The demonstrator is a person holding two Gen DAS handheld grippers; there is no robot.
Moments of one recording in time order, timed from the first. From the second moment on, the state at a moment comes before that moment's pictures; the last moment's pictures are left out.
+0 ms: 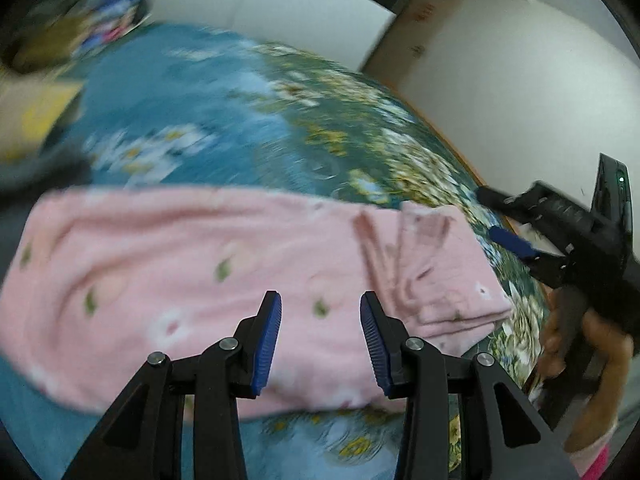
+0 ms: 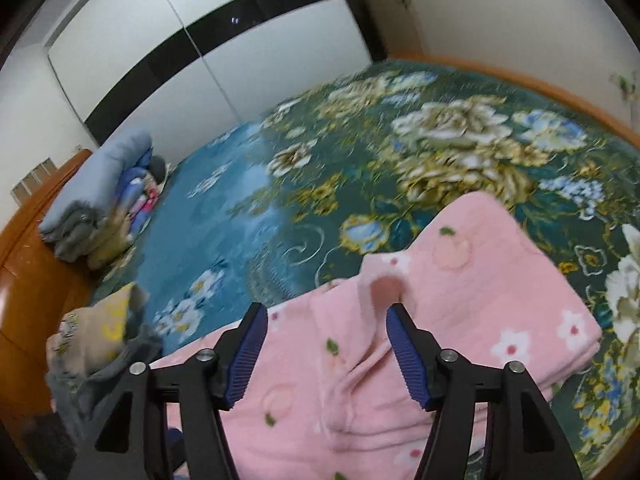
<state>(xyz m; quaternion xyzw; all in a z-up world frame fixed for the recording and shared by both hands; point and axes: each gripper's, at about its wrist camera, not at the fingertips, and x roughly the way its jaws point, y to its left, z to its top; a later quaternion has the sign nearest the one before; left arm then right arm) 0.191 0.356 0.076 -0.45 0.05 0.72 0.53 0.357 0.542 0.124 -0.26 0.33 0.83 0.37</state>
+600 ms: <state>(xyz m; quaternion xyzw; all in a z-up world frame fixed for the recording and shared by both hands) 0.280 0.518 0.043 -0.37 0.27 0.65 0.60 0.473 0.565 0.083 -0.10 0.40 0.76 0.50</state>
